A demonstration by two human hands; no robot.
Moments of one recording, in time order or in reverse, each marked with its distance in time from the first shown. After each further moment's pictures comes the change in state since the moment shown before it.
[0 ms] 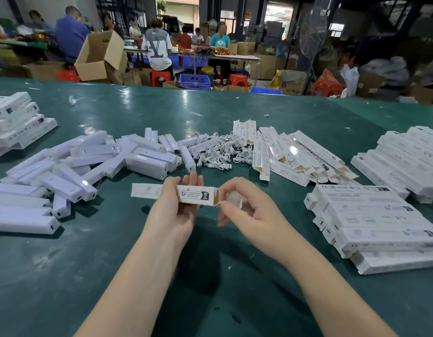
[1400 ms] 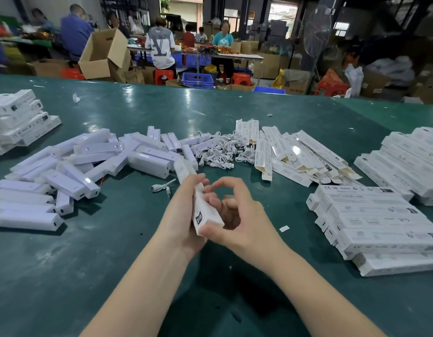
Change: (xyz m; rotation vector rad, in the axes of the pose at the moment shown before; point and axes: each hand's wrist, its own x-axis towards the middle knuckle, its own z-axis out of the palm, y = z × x) left_hand -0.018 -0.008 -0.004 0.177 -0.236 -0.232; right_hand 0.000 0.024 0.016 -0.125 0.009 -0.040
